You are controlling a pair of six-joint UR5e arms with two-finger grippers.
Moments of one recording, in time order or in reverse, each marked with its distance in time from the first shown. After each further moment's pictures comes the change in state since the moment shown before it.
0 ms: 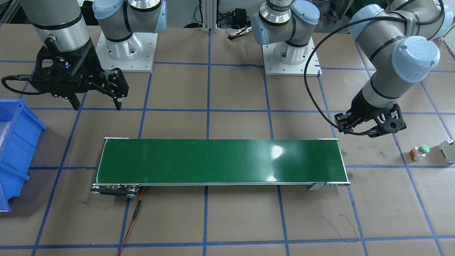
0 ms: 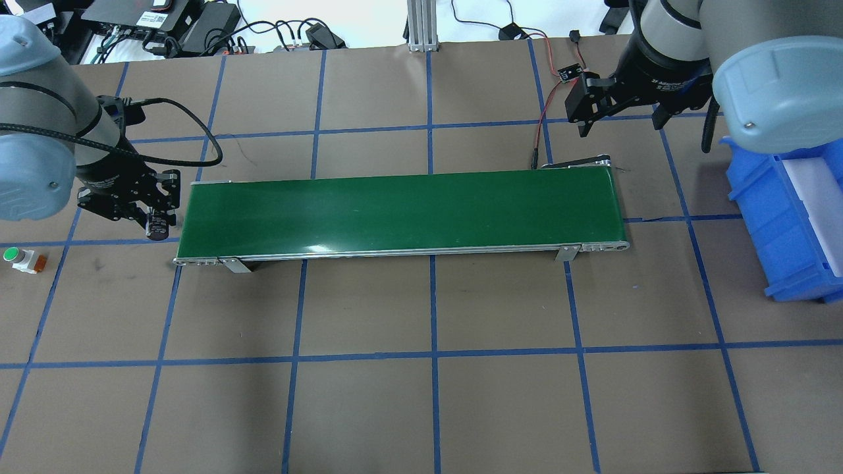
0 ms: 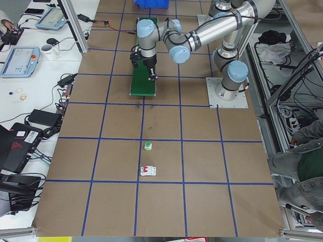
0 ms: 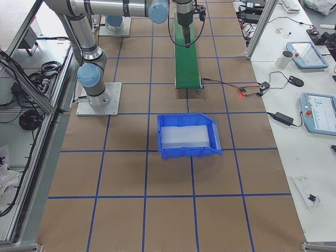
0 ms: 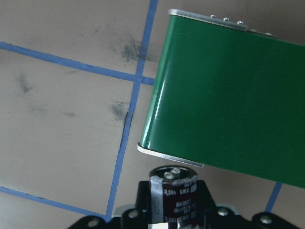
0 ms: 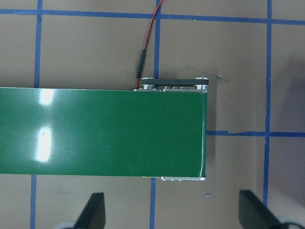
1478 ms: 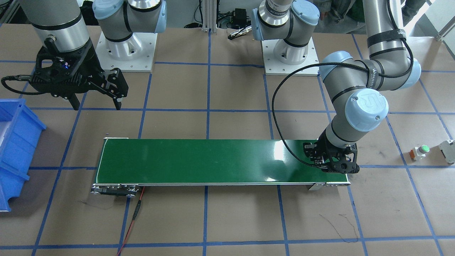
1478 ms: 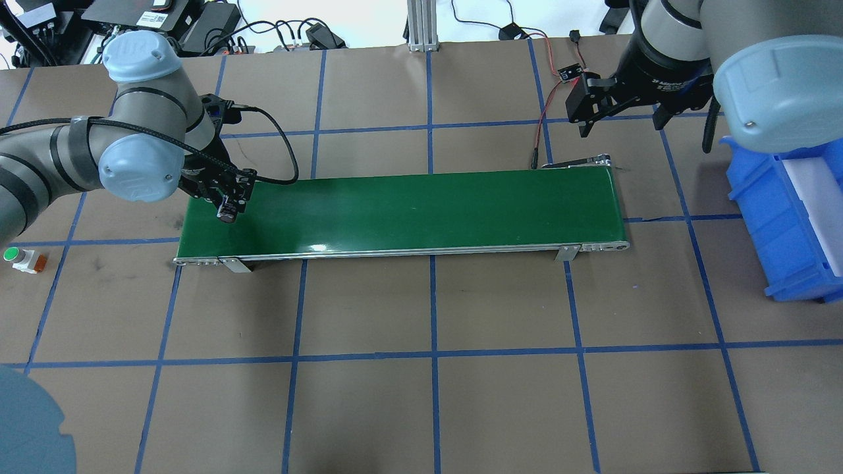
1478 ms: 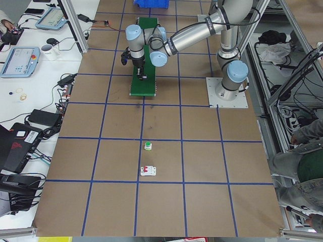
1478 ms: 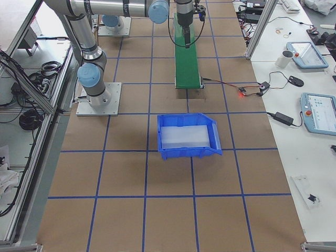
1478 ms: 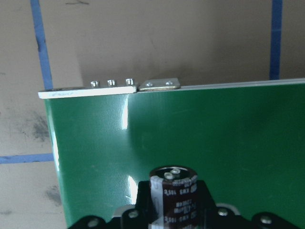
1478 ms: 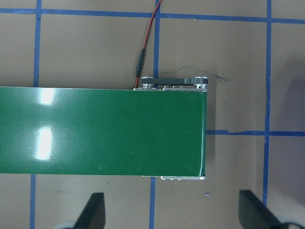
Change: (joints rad) left arm -0.156 -0.227 0.061 0.162 -0.007 0.158; right arm -0.001 0.000 0.000 0.003 0.000 -0.001
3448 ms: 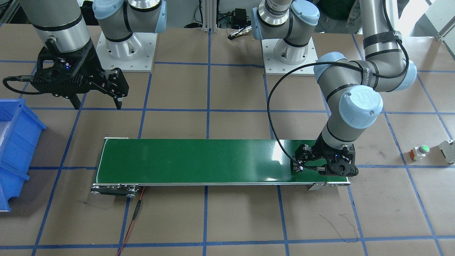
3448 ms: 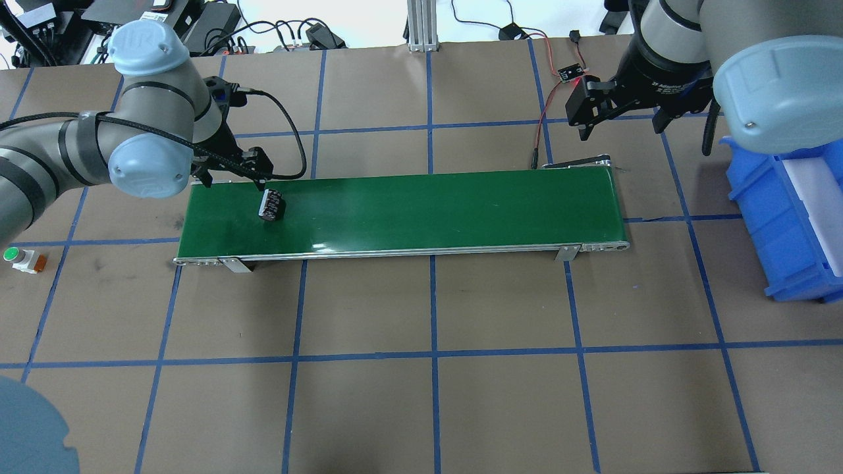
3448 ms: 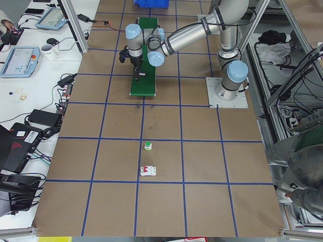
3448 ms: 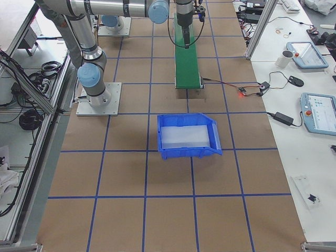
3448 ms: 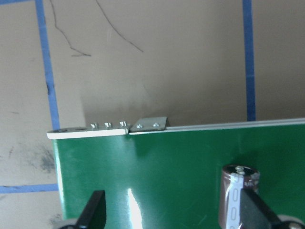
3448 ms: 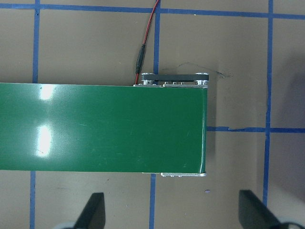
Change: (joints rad) left arm -0.027 0.004 0.018 0.081 -0.002 -0.018; right arm 0.000 0.000 0.002 0.011 0.000 0.001
